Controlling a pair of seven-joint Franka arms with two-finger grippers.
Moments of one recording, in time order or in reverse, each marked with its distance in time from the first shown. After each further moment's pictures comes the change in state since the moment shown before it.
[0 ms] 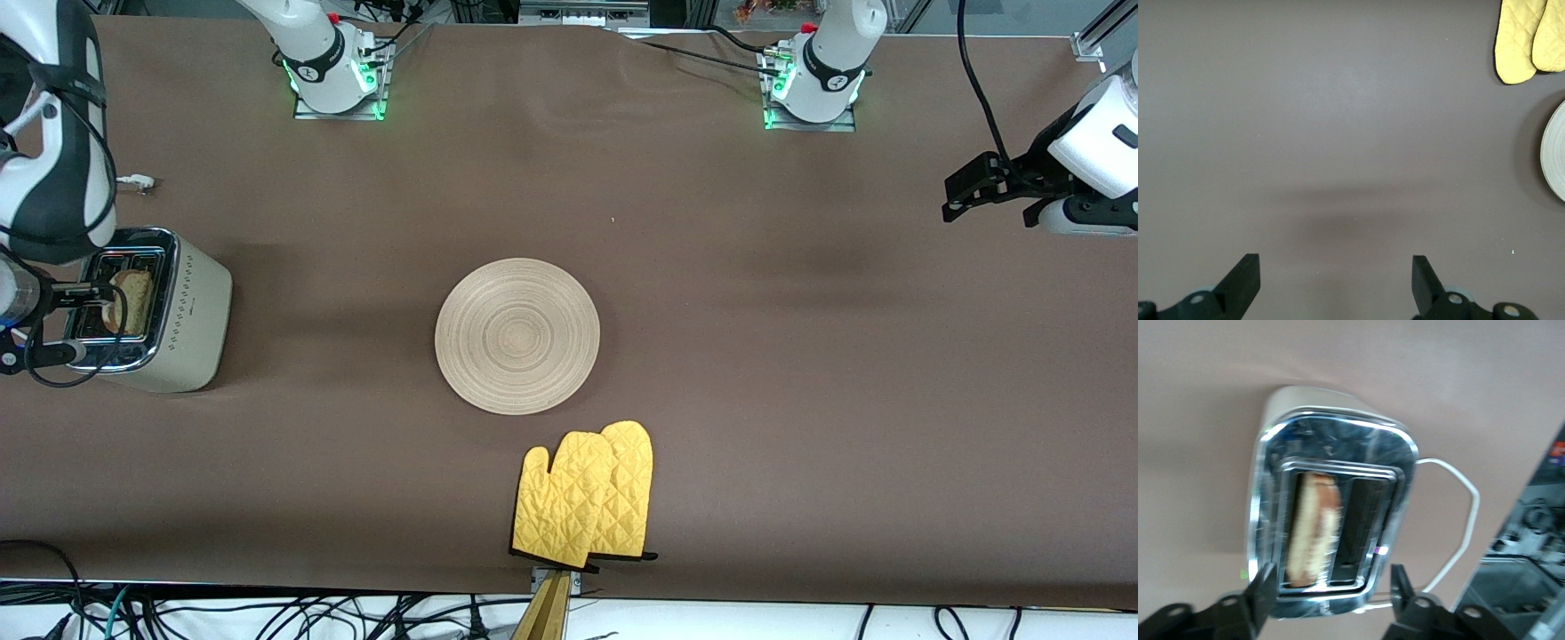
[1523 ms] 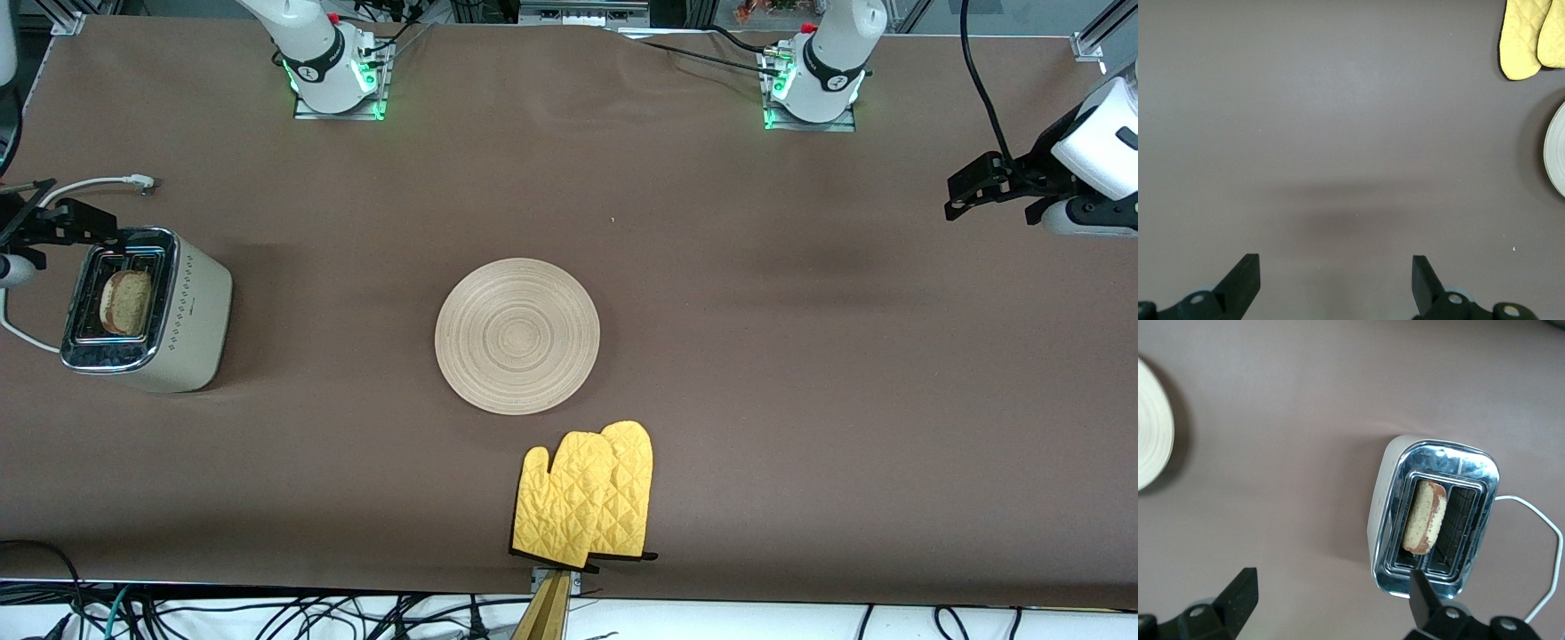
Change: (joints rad) left arm 0.006 0.001 0.001 0.001 0.000 -0.014 0.000; right arm 0.009 -0.284 0.060 -0.096 0.233 -0.005 0.008
